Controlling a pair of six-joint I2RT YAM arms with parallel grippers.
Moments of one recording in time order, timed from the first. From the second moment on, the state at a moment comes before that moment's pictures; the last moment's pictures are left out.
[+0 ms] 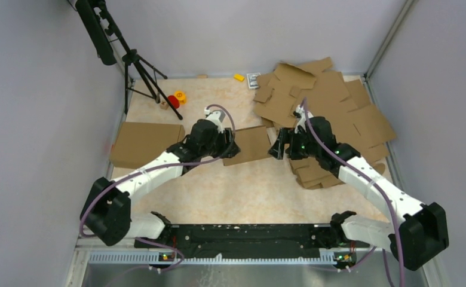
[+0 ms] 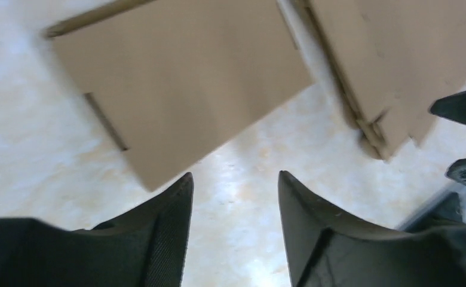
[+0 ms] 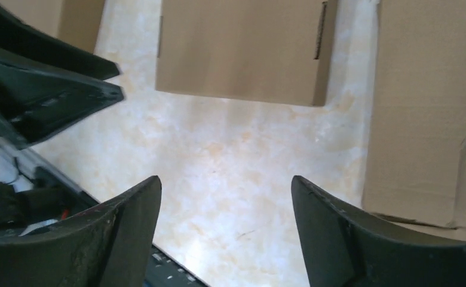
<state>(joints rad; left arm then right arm) -0.63 1.35 0.84 -0.09 0.16 -0.54 0.50 1.07 0.82 -0.36 -0.22 0.49</state>
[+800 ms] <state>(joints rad) -0.35 1.83 1.28 -0.18 0.06 -0.31 0.51 1.46 0.81 -0.20 -0.16 0.58</state>
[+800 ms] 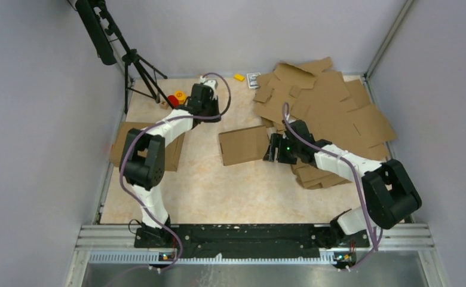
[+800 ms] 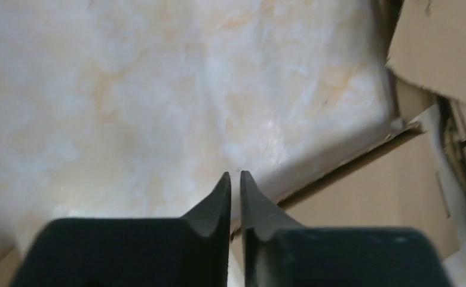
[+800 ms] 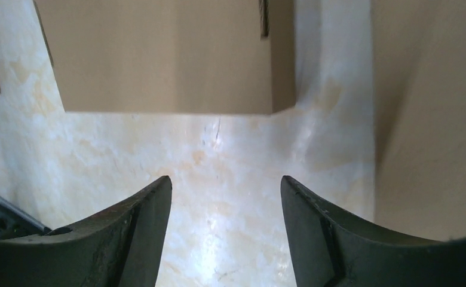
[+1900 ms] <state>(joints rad) -0.34 1.61 0.74 -0.01 0.44 -0.52 0.63 1.69 0.76 0.22 -0.34 0.69</state>
